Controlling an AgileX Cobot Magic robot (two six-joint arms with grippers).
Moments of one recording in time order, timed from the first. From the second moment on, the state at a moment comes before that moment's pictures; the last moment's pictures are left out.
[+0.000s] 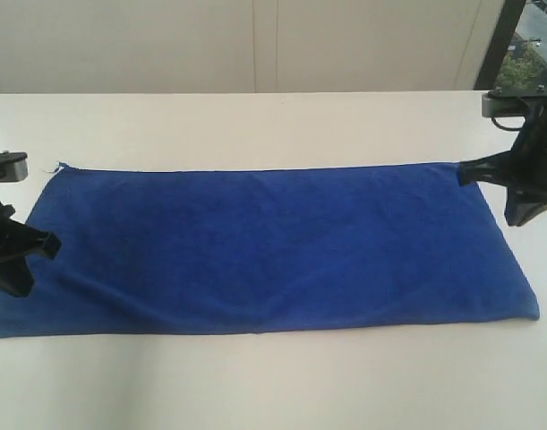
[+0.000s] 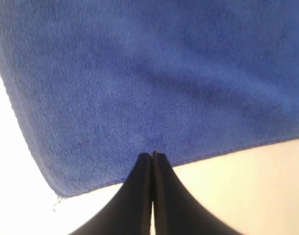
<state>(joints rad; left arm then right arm) -0.07 1.59 -0.88 -0.26 0.84 0.28 0.01 1.81 -1.26 -0.05 0.96 0.06</state>
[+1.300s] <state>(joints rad) -0.07 1.67 -0.76 -0.21 0.72 0.38 0.01 1.80 -0.92 -0.10 0.86 0.06</state>
